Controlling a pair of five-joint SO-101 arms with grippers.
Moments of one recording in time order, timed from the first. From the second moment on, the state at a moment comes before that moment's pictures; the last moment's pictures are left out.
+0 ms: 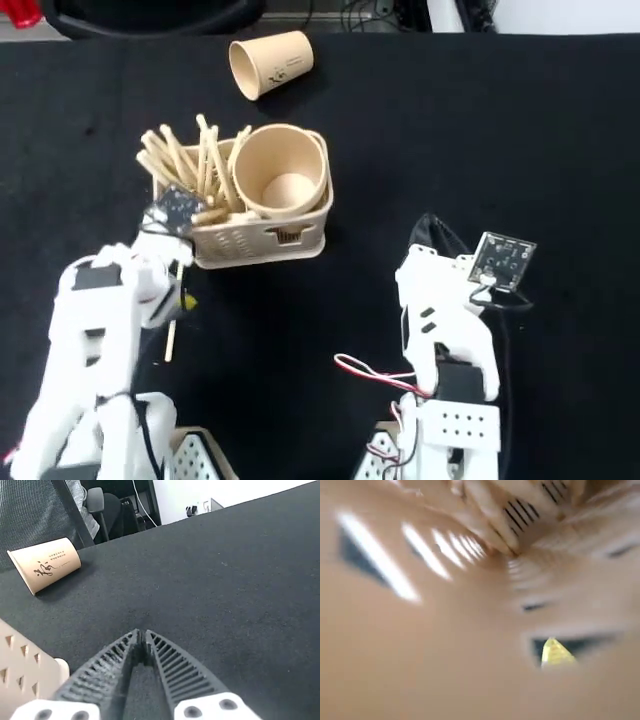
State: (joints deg) left arm -13.1 -32.1 62.9 51.6 -42.6; right arm 5.4 -90.8 97.3 22.6 -13.6
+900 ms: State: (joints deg) left arm -15.5 -77.7 60.4 67.5 -17.3; right arm 5.4 -90.8 97.3 23.0 -13.6
